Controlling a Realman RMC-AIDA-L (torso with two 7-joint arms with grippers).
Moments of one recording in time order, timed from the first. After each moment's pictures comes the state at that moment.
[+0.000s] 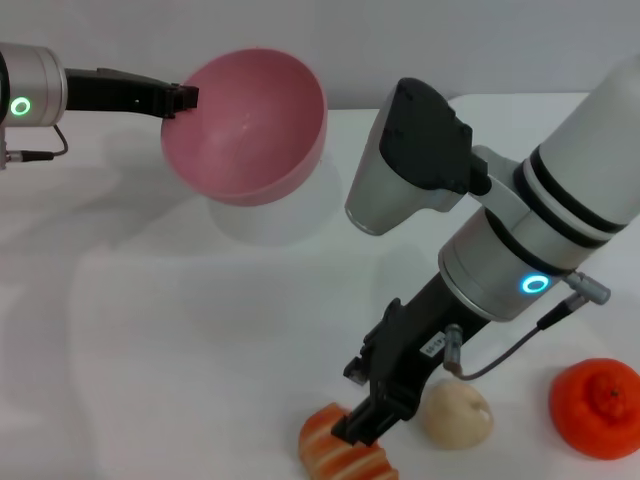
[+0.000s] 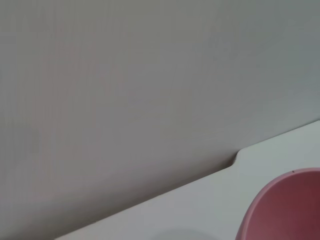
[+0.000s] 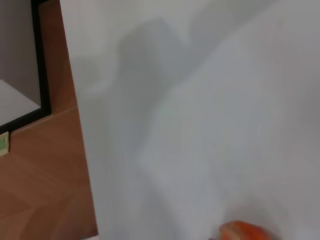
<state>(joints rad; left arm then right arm) -0.68 -2.01 0.94 0.91 2.18 1.13 -2.16 0.73 2.07 -1.69 -1.34 -2.19 -1.64 2.54</state>
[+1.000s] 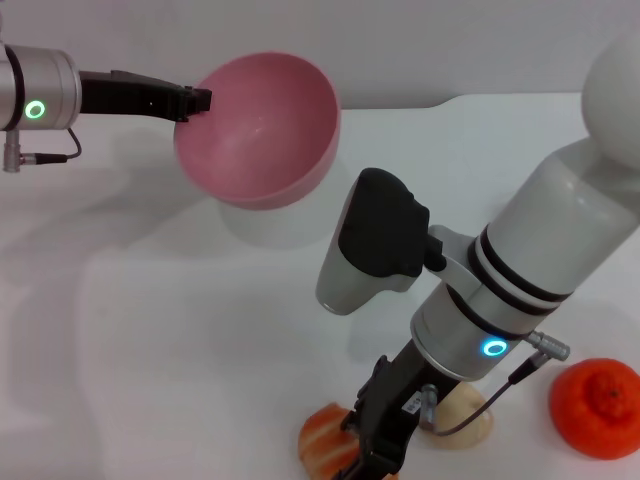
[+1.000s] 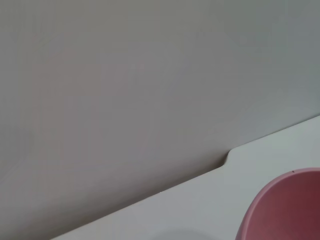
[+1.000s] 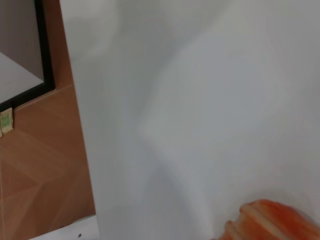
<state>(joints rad) -0.69 -2.02 0.94 0.91 2.18 1.12 -2.16 0.74 2.08 -1.87 -1.18 -2.16 -1.49 2.52</state>
